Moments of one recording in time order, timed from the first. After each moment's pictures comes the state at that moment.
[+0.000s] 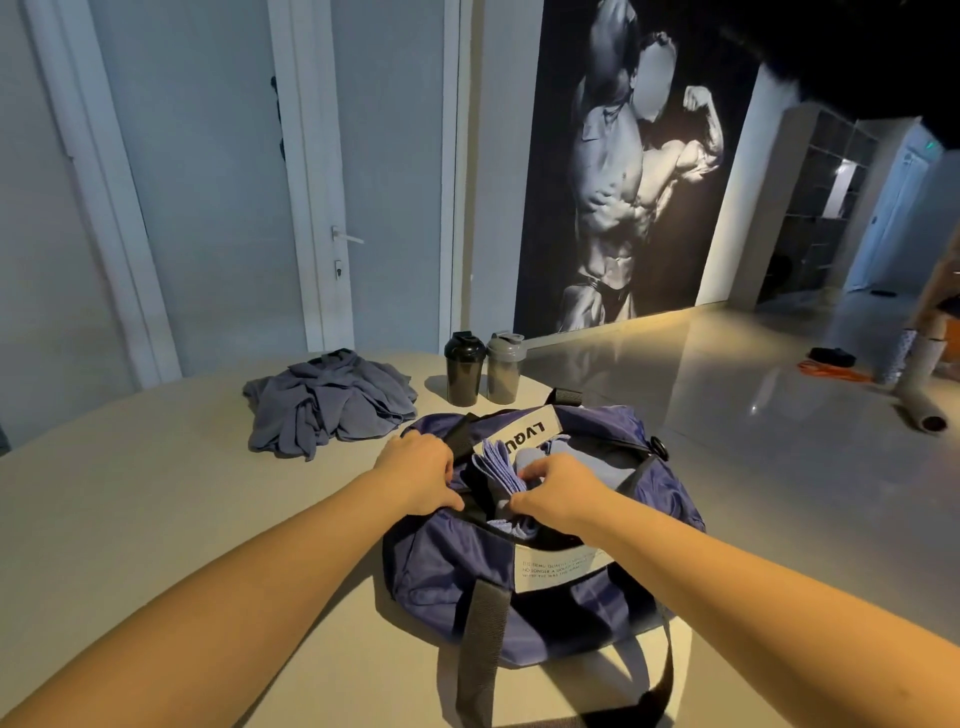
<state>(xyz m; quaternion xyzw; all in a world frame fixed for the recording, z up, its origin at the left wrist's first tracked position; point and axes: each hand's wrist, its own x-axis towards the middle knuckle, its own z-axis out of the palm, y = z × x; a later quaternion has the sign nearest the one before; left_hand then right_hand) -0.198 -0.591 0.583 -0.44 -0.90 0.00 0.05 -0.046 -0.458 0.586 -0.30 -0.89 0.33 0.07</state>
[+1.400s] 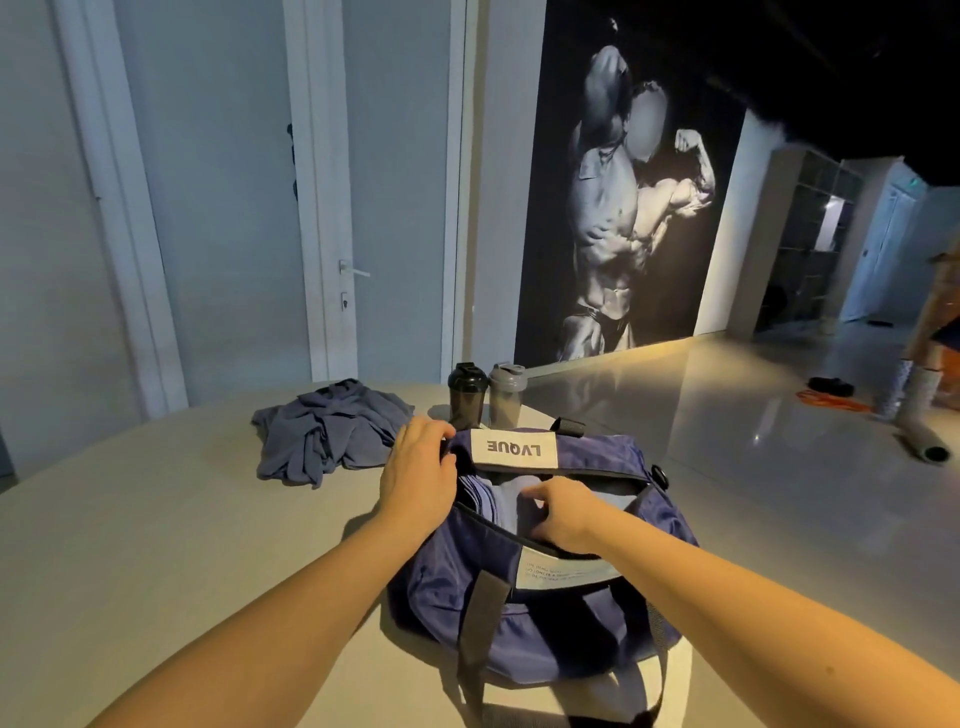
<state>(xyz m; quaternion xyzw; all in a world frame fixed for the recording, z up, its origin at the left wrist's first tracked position) -0.188 -0.592 0.576 -0.35 -0.82 -0.41 0.19 -0.058 -0.423 0.578 -0.21 -0.96 0.20 0.00</state>
